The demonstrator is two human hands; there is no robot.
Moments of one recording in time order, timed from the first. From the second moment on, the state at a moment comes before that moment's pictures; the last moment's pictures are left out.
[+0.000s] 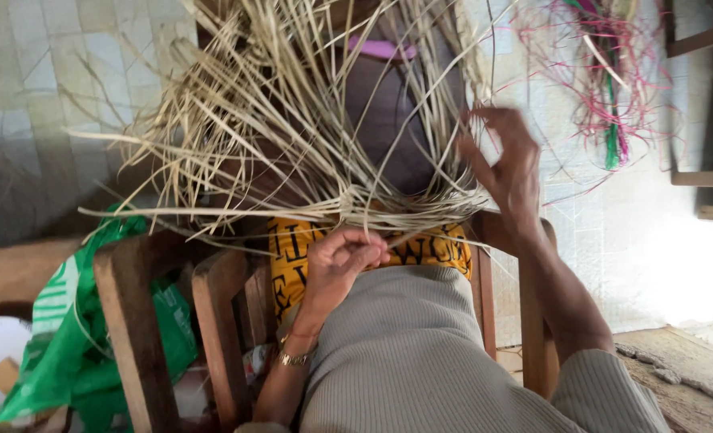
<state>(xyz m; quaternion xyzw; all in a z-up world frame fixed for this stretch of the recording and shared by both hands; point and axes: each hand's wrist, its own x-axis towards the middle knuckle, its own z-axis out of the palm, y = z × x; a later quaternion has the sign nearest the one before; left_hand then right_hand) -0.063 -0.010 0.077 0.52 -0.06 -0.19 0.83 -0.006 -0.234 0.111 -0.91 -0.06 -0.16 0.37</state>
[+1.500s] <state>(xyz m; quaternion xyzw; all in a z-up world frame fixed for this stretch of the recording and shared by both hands) -0.021 0.016 0.051 0.92 -0.14 0.11 0.36 0.020 -0.159 0.037 -0.84 -0.21 0.15 0.47</state>
